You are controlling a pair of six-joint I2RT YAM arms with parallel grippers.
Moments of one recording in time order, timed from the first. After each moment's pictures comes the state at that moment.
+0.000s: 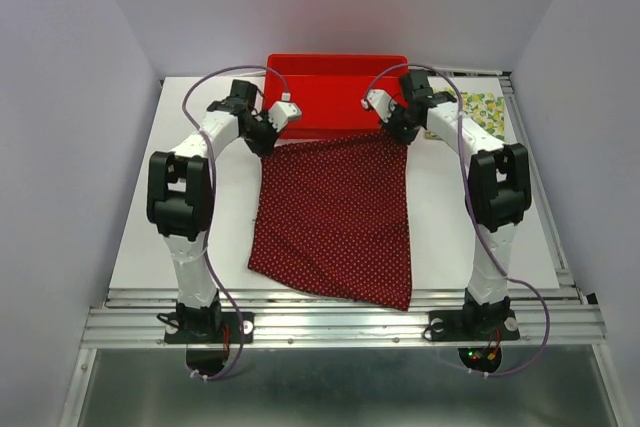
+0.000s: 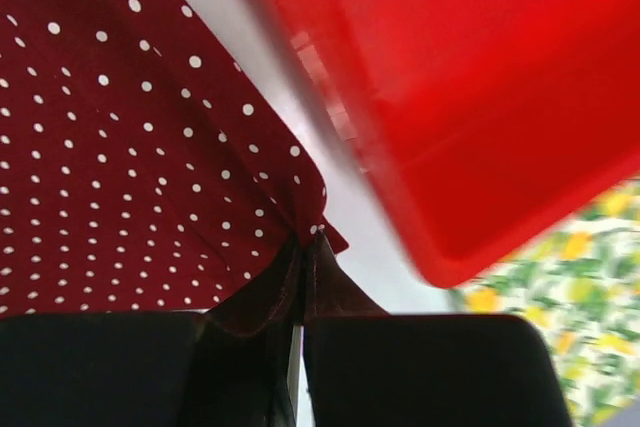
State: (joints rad) left arm -0.20 1.99 1.54 -0.66 0.40 0.74; right arm 0.27 2.07 1.71 -0.69 -0.11 -0.80
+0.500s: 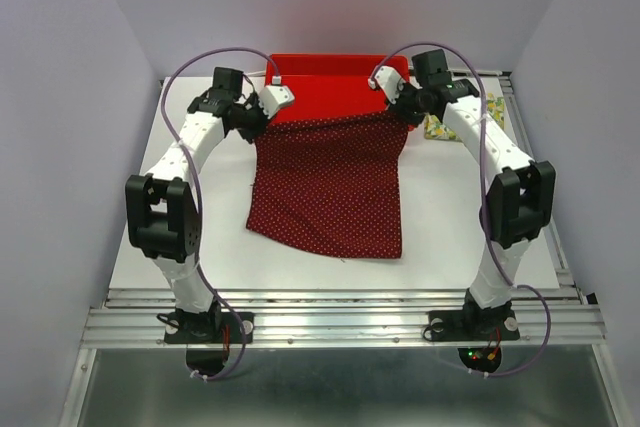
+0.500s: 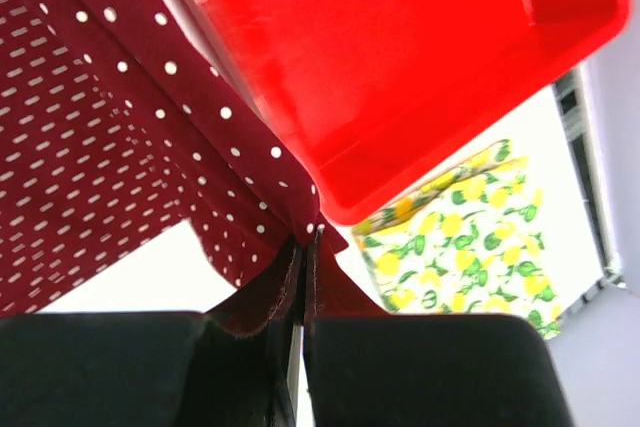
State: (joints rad) left arm -0.18 1.79 1.57 -0.63 0.38 0.76; right arm 0.27 1.91 1.81 -0.72 -0.14 -0.81
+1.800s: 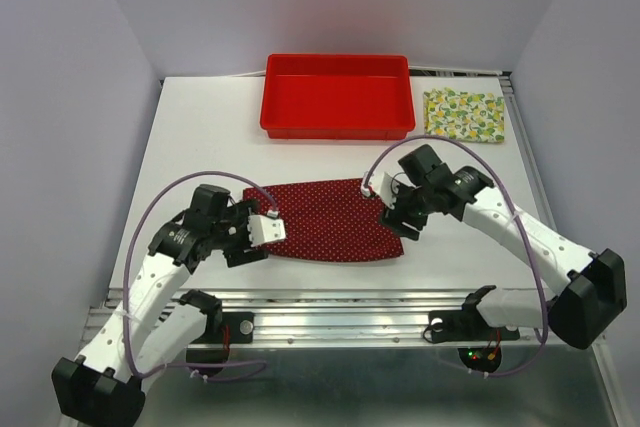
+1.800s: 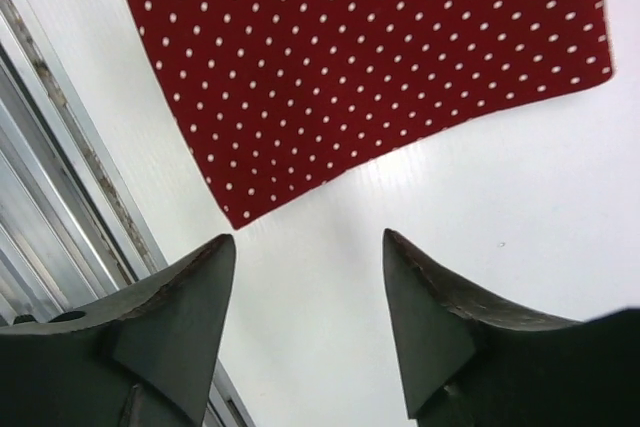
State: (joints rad) left arm -0.36 0.77 0.66 -0.85 0.36 1.00; right arm 0.62 1.24 1.03 -0.91 -0.25 -0.62
